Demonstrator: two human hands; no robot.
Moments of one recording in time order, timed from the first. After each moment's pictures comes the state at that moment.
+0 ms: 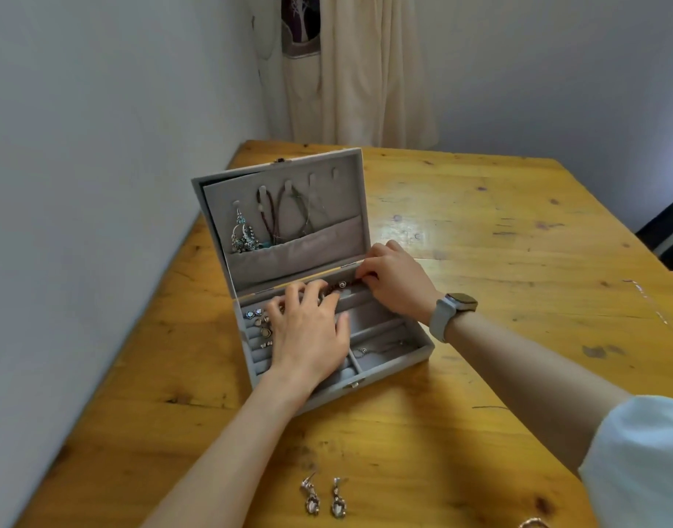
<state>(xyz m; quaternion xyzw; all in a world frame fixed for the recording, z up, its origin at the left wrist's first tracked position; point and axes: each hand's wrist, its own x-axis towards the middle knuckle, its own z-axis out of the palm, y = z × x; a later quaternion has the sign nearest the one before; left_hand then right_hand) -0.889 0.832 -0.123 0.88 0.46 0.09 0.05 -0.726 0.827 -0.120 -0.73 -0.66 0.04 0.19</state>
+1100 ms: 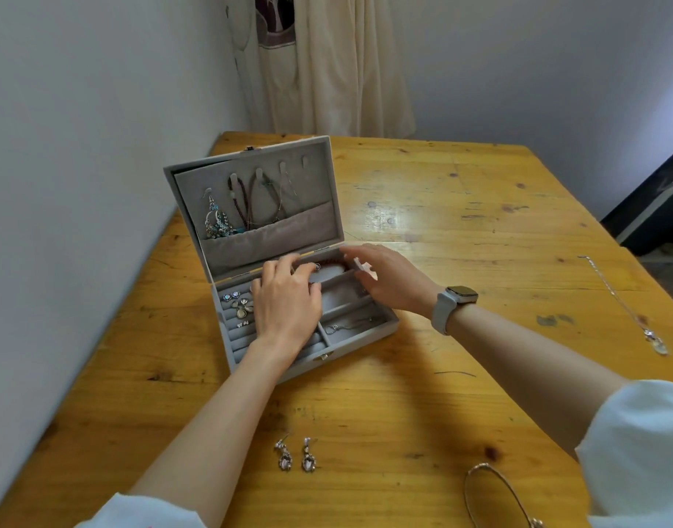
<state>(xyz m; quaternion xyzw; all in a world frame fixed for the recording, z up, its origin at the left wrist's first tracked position) -0.876 0.830 -0.118 0.85 0.48 0.18 0.08 -0.714 0.781 -0.114 -0.69 -0.67 0.14 0.23</state>
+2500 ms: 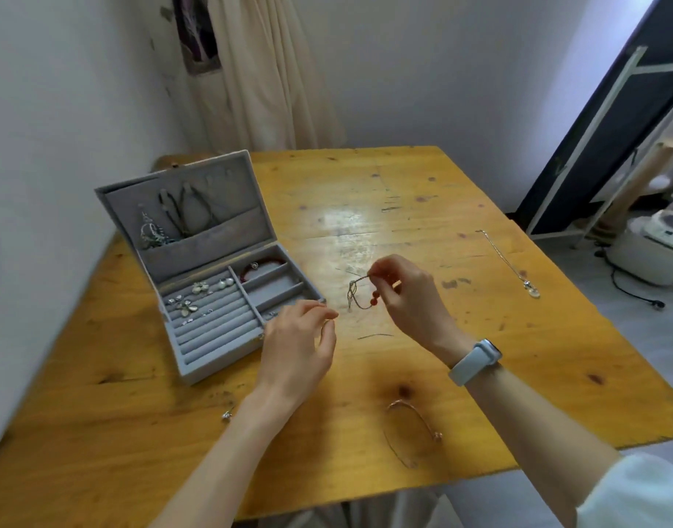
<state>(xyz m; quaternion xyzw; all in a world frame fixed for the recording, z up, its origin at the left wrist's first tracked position) -0.868 0.708 -0.107 0.89 0.33 0.23 0.22 -0.711 0.640 -0.093 -0.73 -0.50 0.04 0.47</state>
